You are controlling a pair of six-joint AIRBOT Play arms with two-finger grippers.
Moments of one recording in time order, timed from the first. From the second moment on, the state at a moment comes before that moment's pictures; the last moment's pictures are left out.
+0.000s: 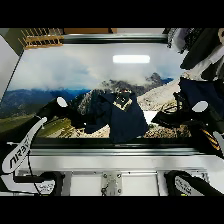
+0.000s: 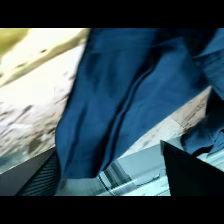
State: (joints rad) left arm -0.19 -1.54 0.94 0.99 -1.09 -1.48; right arm -0.15 -1.17 0.78 -0.99 1.15 1.41
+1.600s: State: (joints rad) left arm 0.03 -1.13 1.41 1.29 -1.09 -1.49; right arm -0.10 -0.99 1.47 -1.28 1.26 1.36
